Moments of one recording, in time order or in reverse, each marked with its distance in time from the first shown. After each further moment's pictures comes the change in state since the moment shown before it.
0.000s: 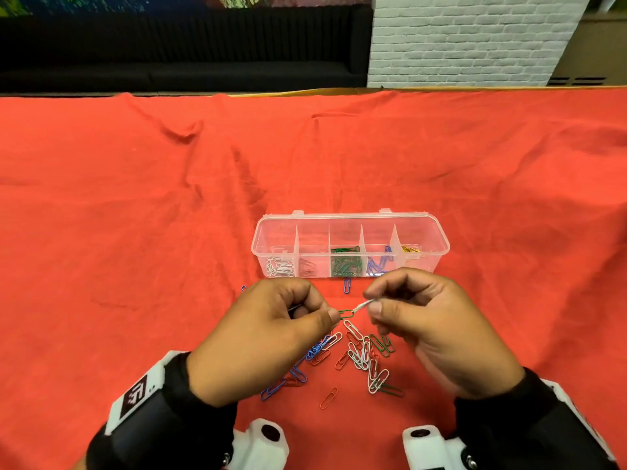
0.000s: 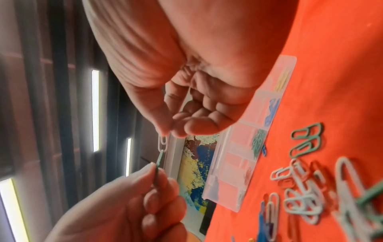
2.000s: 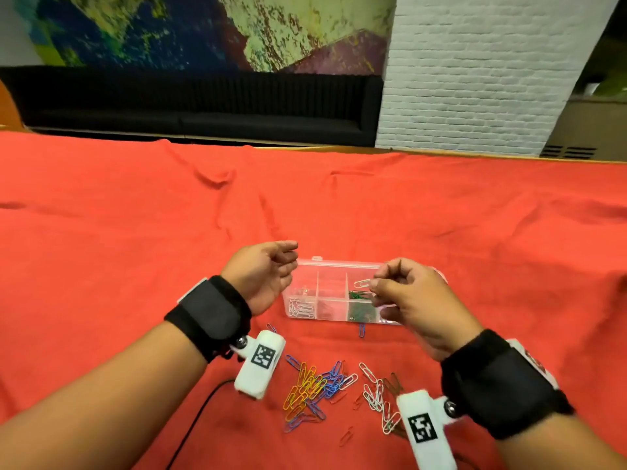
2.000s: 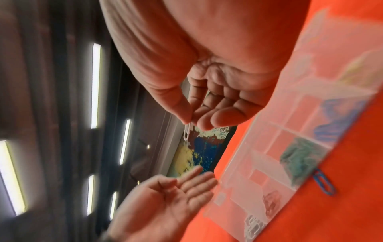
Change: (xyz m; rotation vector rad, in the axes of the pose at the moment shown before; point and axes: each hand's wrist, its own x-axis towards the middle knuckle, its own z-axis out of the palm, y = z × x) left_hand 0.093 -0.008 -0.078 -0.804 0.265 -0.261; right_hand 0.064 -0.041 0.023 -0.245 0.146 0.102
